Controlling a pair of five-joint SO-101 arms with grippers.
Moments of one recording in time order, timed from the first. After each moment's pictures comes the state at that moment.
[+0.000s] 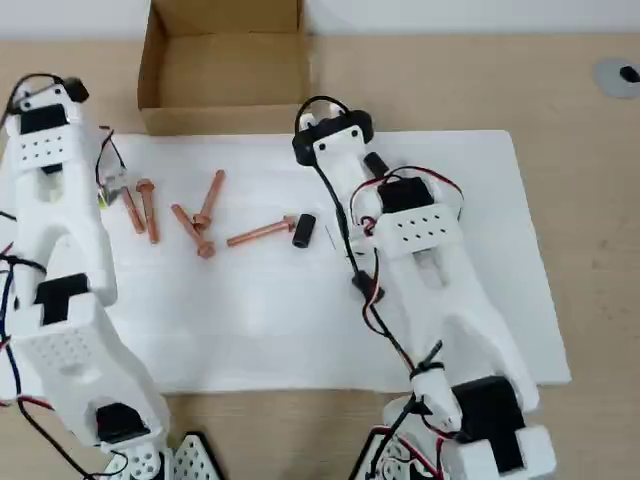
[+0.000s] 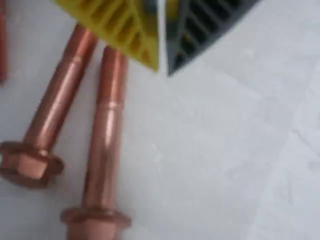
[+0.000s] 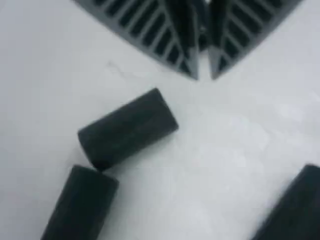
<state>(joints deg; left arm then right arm) -18.9 25.1 -21.6 83.5 2.6 -19.0 -13.2 27.0 67.5 -0.9</state>
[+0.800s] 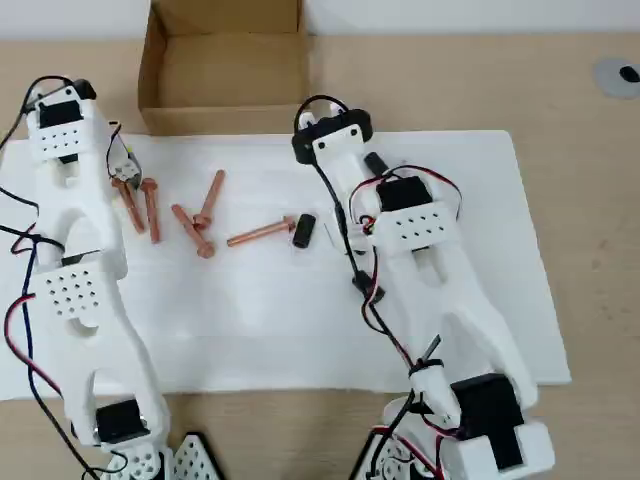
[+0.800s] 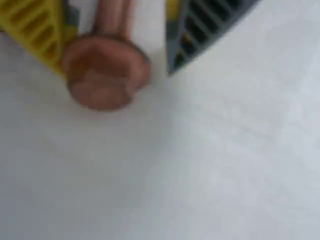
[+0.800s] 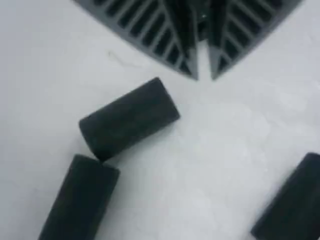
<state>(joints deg) -18.9 51.9 -47.2 84.5 4.5 -19.0 -12.3 27.0 66.6 -0.9</state>
